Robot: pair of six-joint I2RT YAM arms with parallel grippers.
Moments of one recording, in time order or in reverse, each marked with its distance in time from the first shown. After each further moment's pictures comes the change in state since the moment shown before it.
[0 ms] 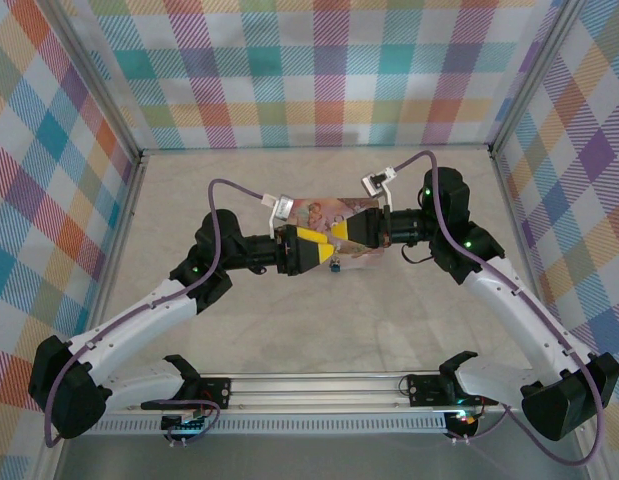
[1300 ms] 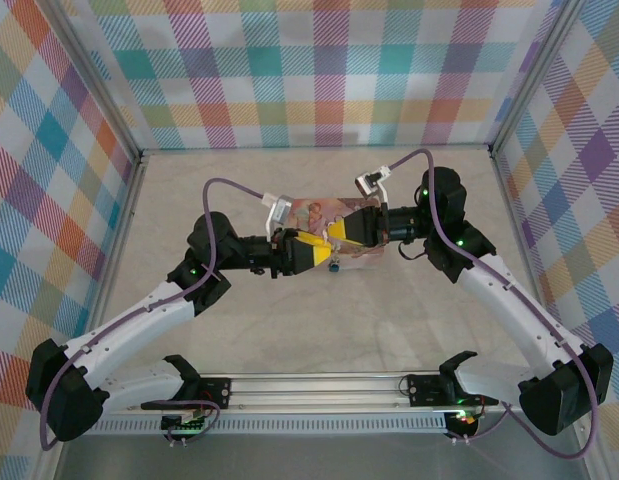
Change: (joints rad) left arm -0.016 -0.022 0.007 0.064 0.093 -0.019; right arm 0.000 0.029 -0.037 0.160 -0.067 0.109
